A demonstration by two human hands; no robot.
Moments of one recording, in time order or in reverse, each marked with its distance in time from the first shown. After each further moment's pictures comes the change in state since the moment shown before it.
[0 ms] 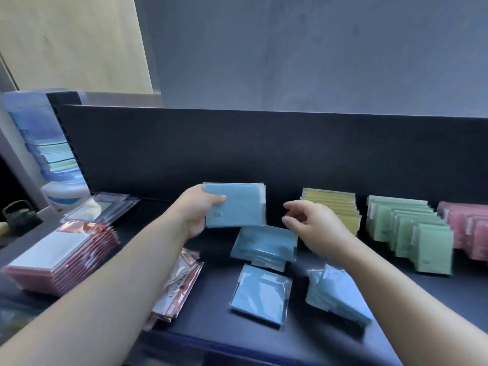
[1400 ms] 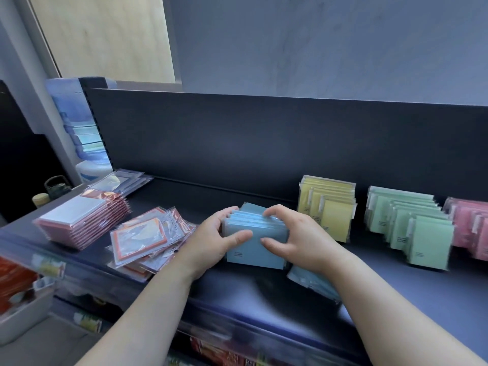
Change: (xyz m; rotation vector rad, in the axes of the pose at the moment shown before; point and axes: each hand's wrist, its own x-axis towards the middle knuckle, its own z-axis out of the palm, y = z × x) left_hand -0.084 -0.078 0.043 0.210 -0.006 0.244; right_hand -0.036 0.024 0.013 -0.053 -0.198 -0.321
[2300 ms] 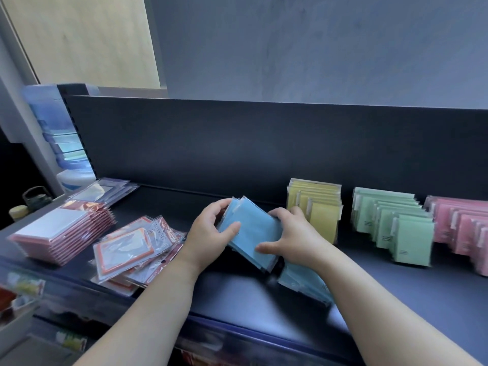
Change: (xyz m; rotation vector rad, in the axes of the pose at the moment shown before) left_hand 0.027 -0.005 0.008 0.206 0.115 0.185; right_hand 0.007 0.004 -0.003 0.115 0.000 0.329
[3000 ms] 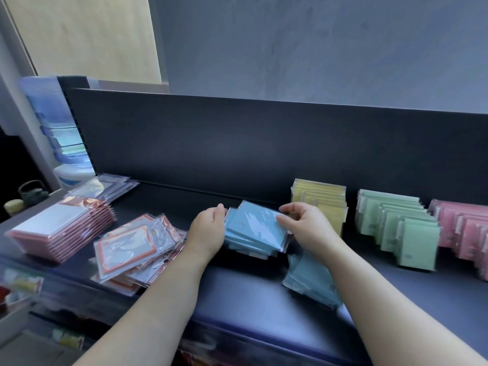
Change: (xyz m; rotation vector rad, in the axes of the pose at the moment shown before) left_hand 0.019 -0.009 0.001 0.208 0.123 -0.251; right_hand 0.018 0.009 -0.005 0.335 0.188 0.128
